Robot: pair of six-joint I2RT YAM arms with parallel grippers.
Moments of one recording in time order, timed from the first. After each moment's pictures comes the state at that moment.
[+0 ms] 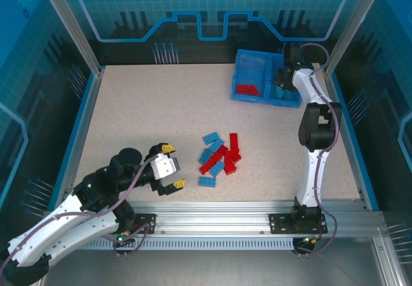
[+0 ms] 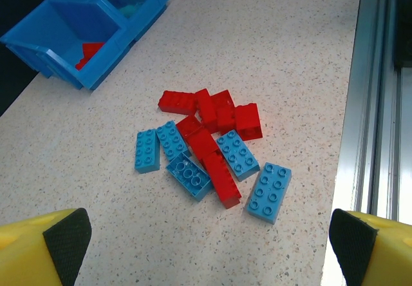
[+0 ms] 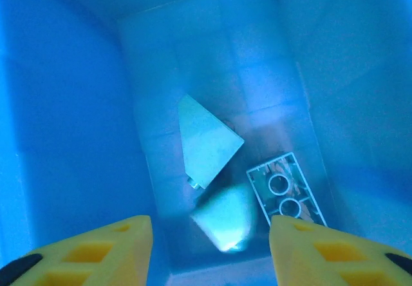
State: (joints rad) left arm -0.79 0.52 0.66 -0.63 0.15 0.41; right arm -0.01 2.24 2.03 -0.80 0.13 0.43
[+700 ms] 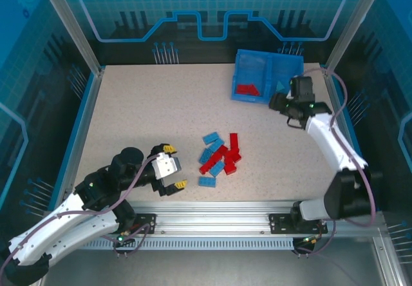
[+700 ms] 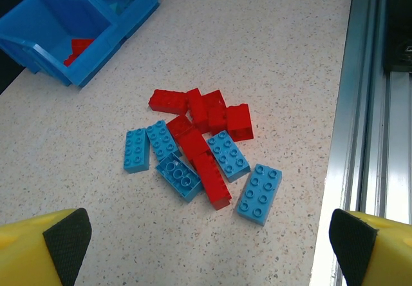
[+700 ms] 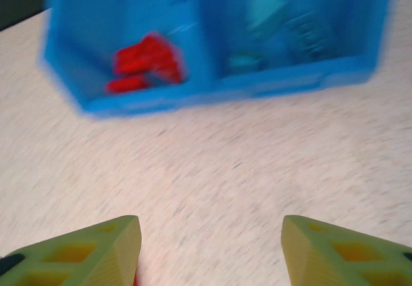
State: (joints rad) left arm -0.79 0.54 0.66 -0.62 0.18 0.38; right arm 0.16 1.35 1.12 -0.56 0.00 0.43
